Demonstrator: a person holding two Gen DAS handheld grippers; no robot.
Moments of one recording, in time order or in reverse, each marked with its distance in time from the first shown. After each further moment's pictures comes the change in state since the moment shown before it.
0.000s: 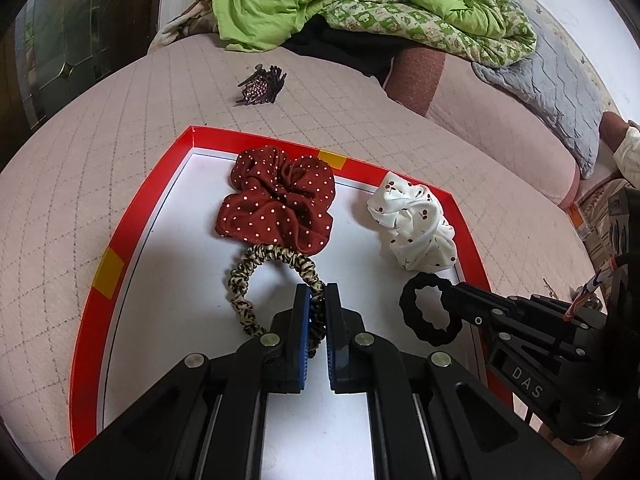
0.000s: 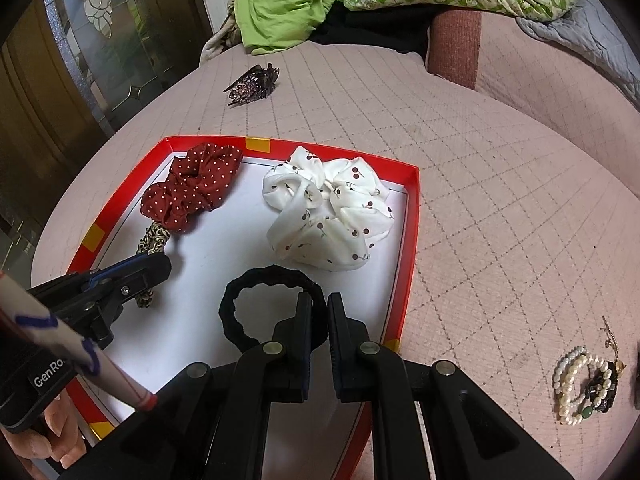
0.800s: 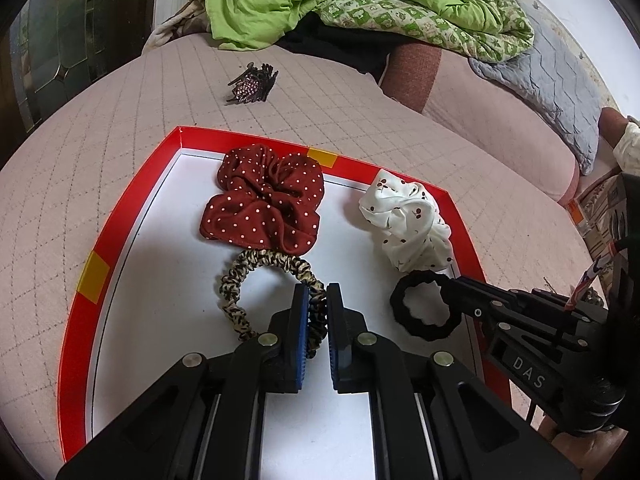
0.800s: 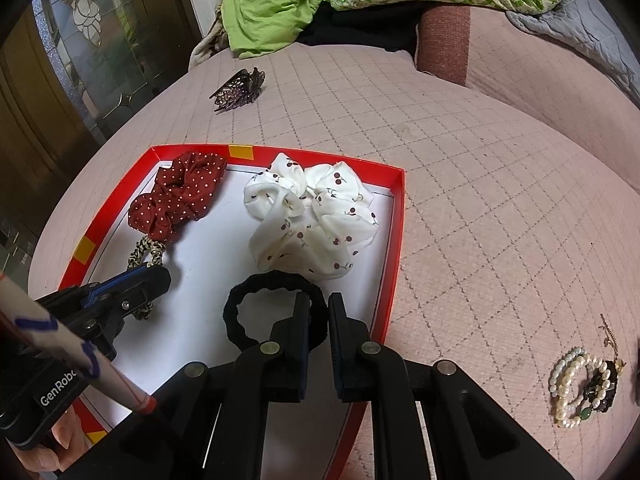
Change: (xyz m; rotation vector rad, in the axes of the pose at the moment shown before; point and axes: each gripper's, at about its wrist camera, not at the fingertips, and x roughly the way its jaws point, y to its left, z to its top) left arm 0.006 -0.005 0.002 0.013 0.004 -0.005; right arm 0.002 -0.010 0.005 0.029 -0.001 -0.011
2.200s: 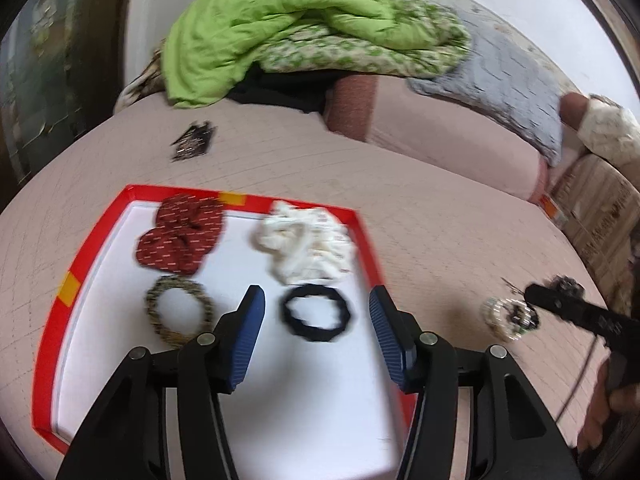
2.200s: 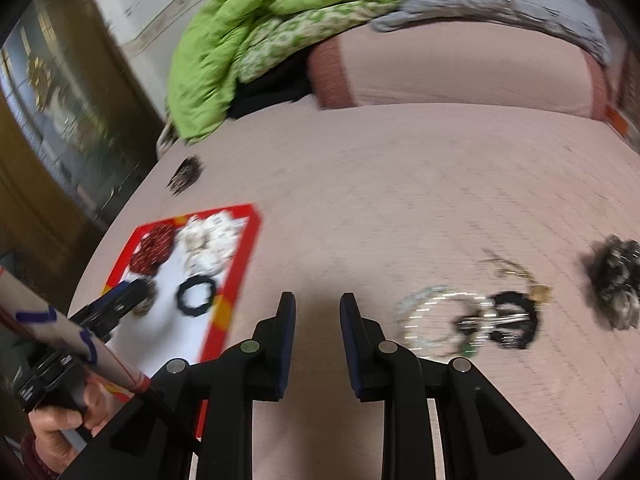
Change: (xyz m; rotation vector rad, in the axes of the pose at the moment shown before) left arm -0.036 -0.089 -0.023 0.126 -0.163 -0.041; right arm -0.107 -0.145 -0.063 0.275 -0.185 0.046
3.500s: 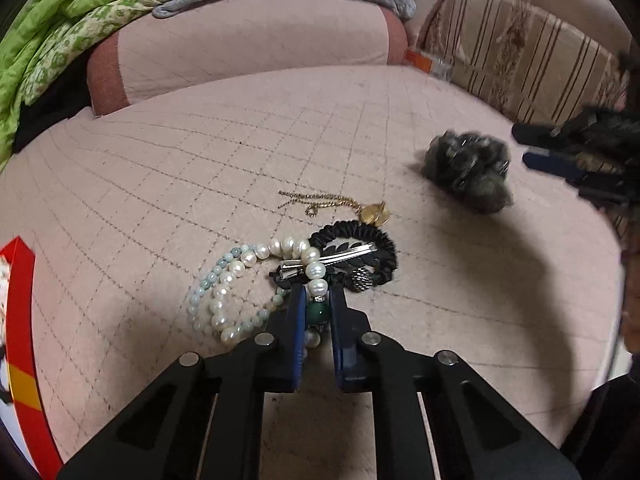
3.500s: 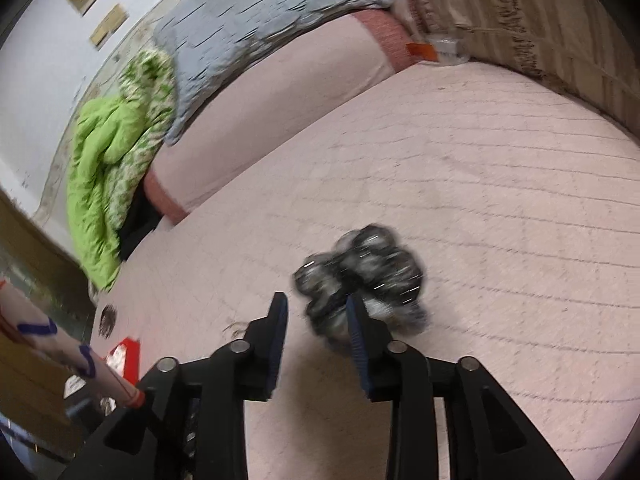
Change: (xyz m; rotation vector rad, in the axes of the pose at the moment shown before) left arm 0.111 -0.246 -0.055 0.426 0.228 -0.284; right arm -0.095 -0.238 -0.014 0.501 -0.197 -0.160
